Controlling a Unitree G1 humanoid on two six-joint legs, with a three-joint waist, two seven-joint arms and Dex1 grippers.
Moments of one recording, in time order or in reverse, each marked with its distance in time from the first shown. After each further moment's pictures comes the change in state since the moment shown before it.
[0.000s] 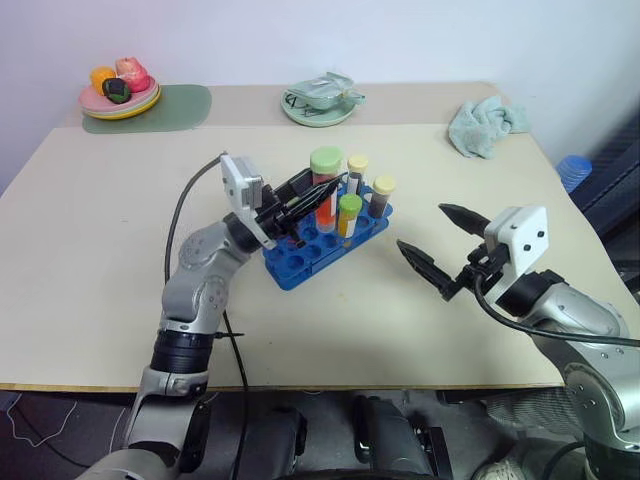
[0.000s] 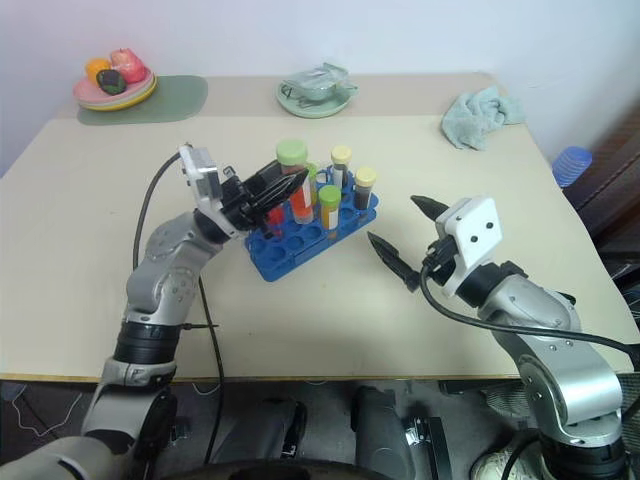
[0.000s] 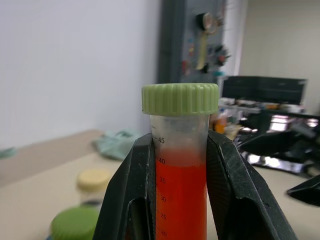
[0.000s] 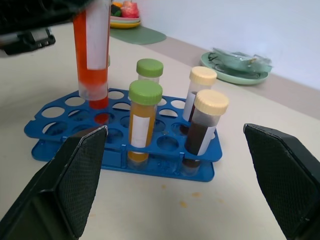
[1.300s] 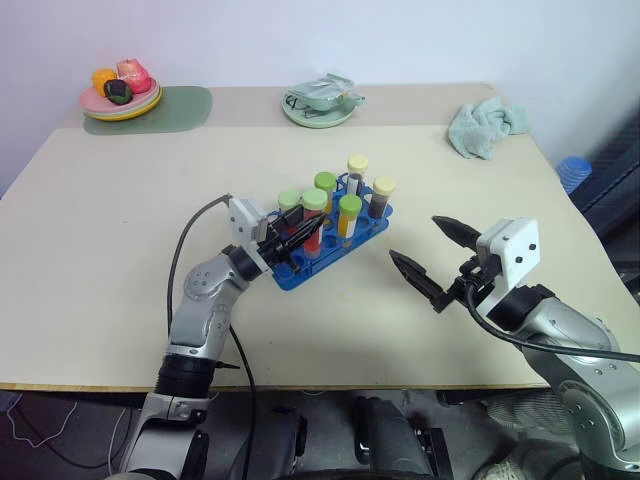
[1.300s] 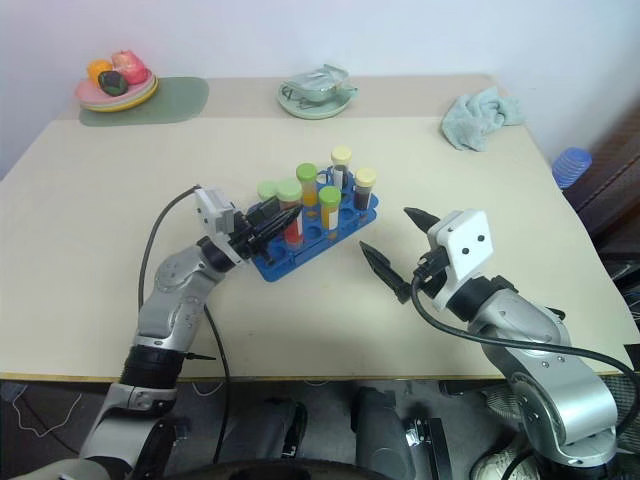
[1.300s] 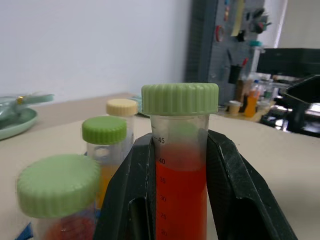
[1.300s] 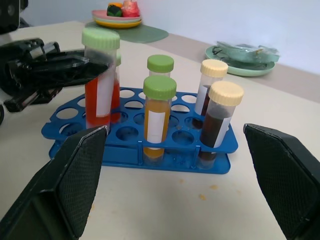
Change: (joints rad) left arm 0.086 -0.010 -0.030 0.136 0.098 -0.151 -0.023; right arm 0.052 0.035 0.026 -0.068 0.025 0.032 -0.076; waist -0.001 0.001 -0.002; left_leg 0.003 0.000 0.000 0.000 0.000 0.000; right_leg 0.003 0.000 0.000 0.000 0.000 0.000
